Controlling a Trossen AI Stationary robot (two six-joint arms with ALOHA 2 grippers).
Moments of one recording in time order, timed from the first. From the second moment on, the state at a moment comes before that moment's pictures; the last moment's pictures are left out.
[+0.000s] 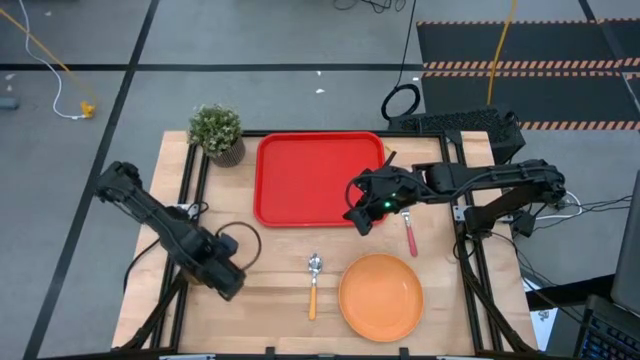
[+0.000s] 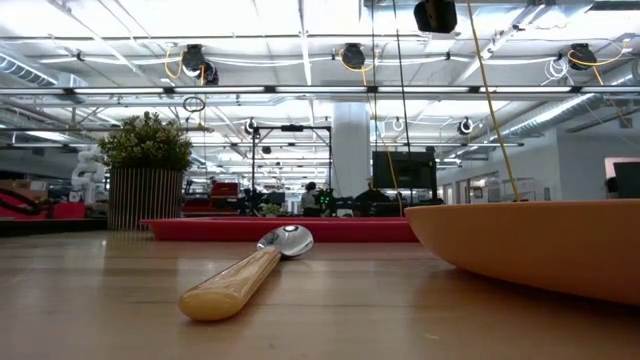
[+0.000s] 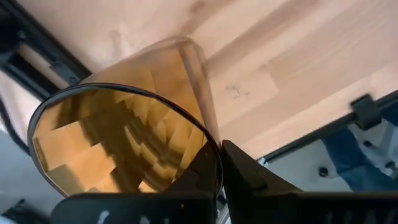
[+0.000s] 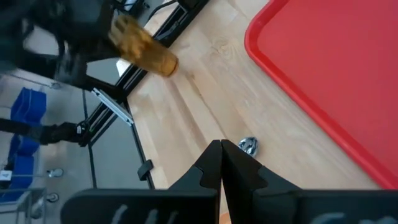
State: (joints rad) left arm -0.62 1.43 1.36 -1.48 0.22 -1.56; right arm 0.08 1.38 1.34 -0.63 -0.06 0.87
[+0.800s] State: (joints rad) left arm 0.05 1.48 1.93 -1.55 -0.01 -0.91; right arm 0.04 1.38 1.34 -0.70 -0.14 0.49
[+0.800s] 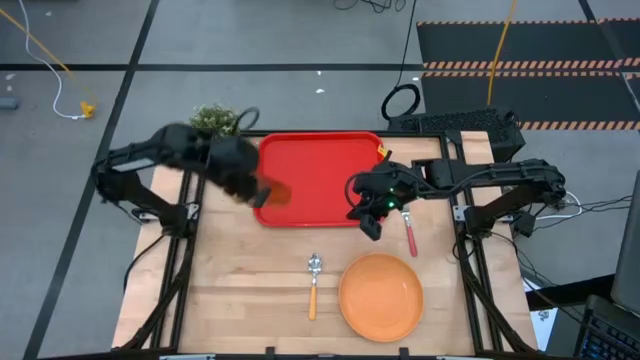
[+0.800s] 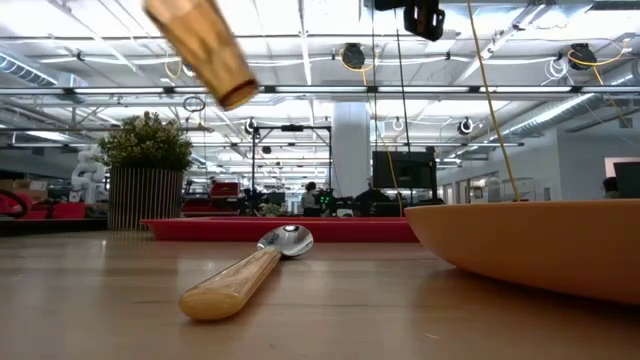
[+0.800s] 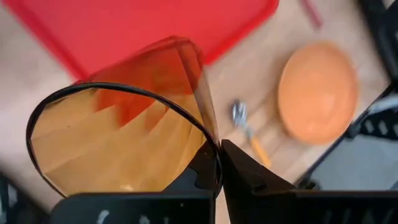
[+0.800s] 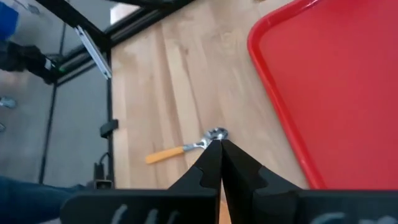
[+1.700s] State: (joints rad) left arm 0.51 1.79 2.35 -1.56 -0.18 -0.20; right arm -0.10 1.38 1.34 -0.72 -0.34 0.43
